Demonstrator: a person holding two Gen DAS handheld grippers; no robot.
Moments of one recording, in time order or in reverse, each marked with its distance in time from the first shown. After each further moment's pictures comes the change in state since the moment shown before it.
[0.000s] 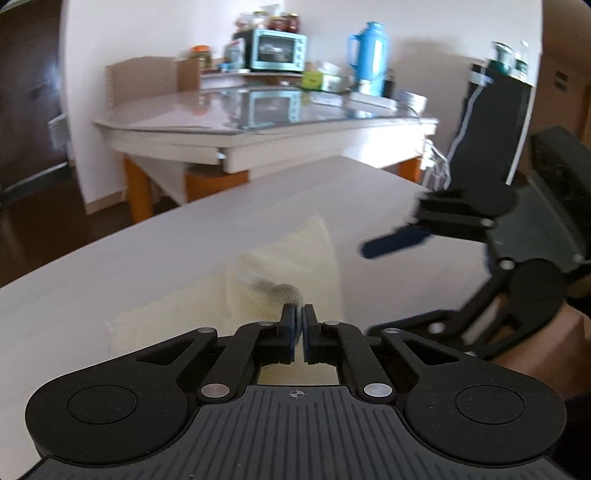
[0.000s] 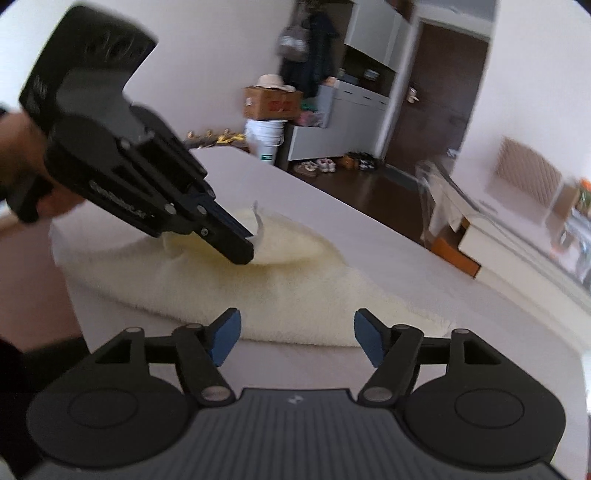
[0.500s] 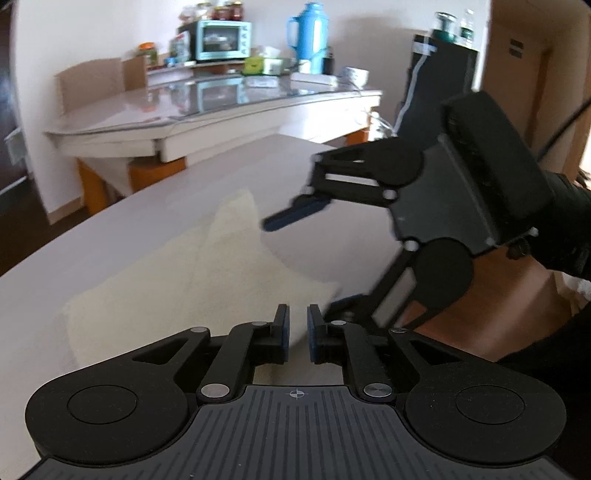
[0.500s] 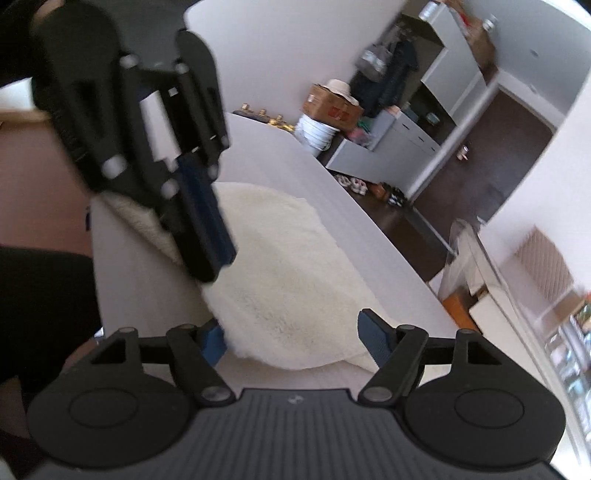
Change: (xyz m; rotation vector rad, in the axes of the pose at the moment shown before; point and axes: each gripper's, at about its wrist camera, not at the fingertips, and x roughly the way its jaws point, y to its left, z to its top) left arm -0.021 -0.019 -0.022 0.048 0.031 -0.040; right arm -0.006 0.040 -0.010 -0.358 -0.014 0.012
